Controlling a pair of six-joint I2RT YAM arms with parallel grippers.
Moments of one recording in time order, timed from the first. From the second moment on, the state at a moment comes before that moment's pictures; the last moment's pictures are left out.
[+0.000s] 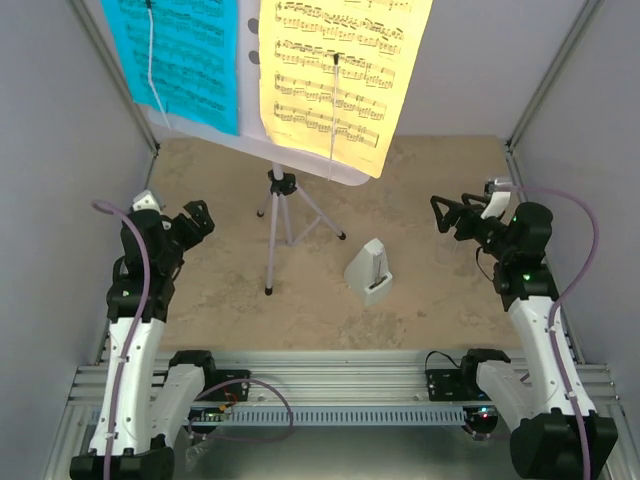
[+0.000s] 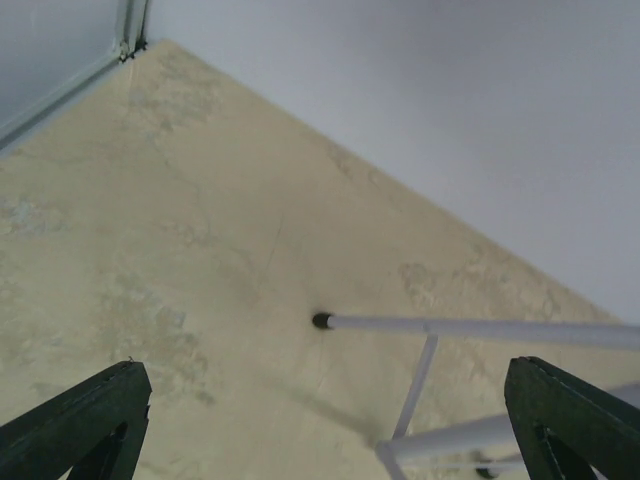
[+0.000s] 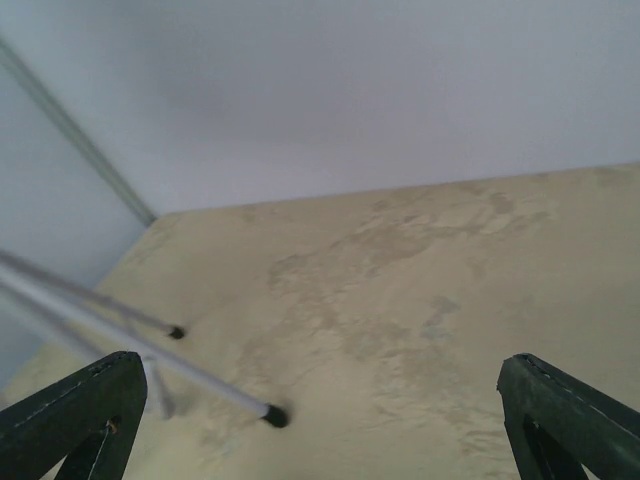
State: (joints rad) left arm 0.02 0.74 0.89 -0.53 -0.01 -0.56; right arm -0.04 0.87 0.73 -0.09 -0.48 0.30
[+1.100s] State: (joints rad) left arm -0.44 0.90 0.84 -0.22 0.52 -0.31; right arm 0.66 1.00 0.80 -0.30 -0.12 0.21
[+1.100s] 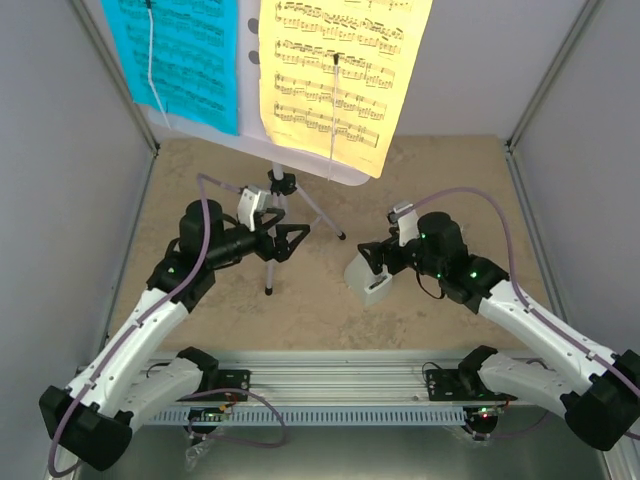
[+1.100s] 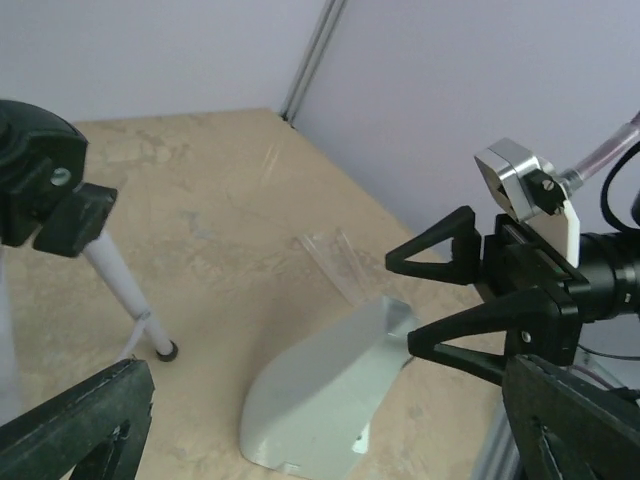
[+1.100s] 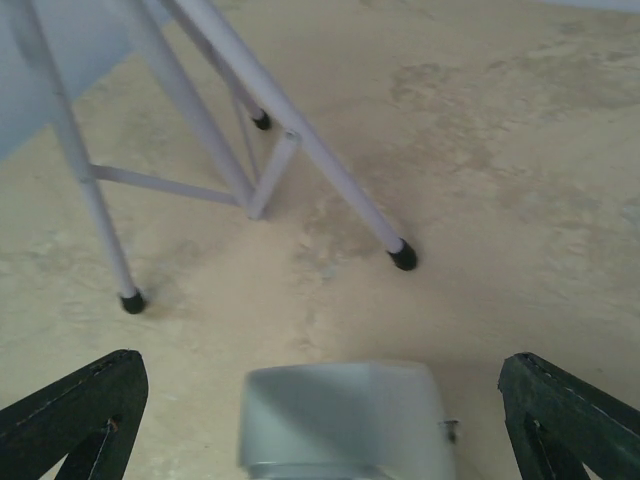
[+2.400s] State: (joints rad) left arm -0.46 0.84 0.76 -0.16 0.38 -0.15; right arm 0.83 1.07 0.73 -0.32 0.22 0.28
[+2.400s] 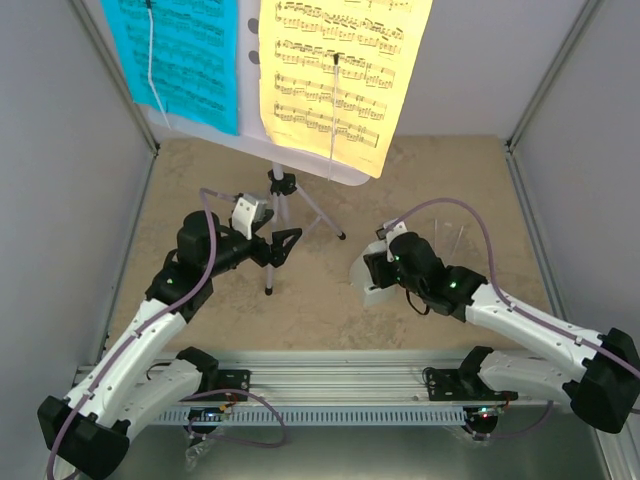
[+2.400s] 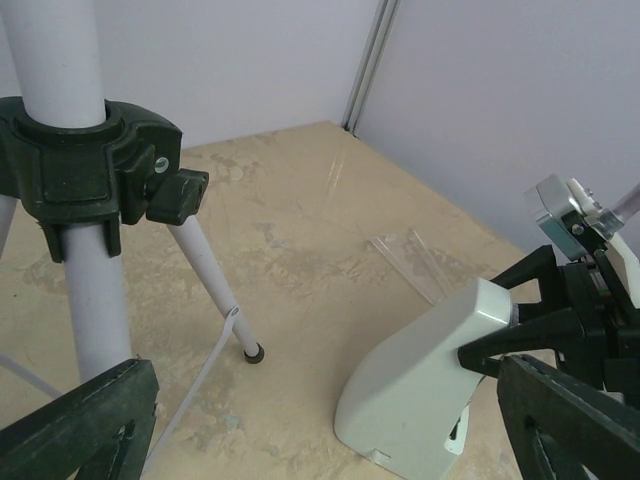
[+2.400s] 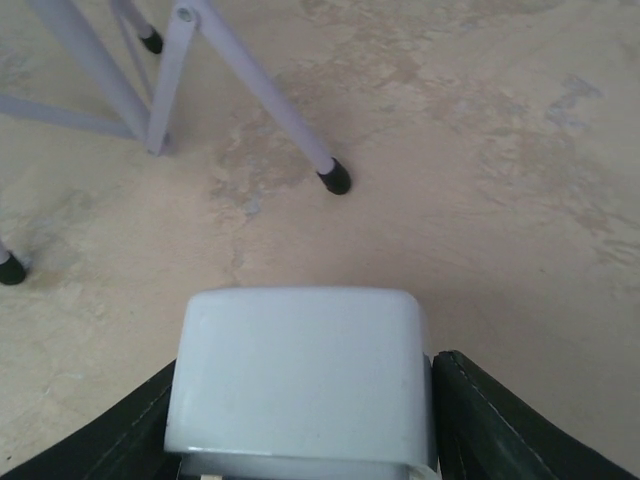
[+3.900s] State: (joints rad) left arm -0.84 1.23 0.96 -0.08 0.38 -0.28; right arm 0.21 1.06 0.57 -0.25 -0.22 0.36
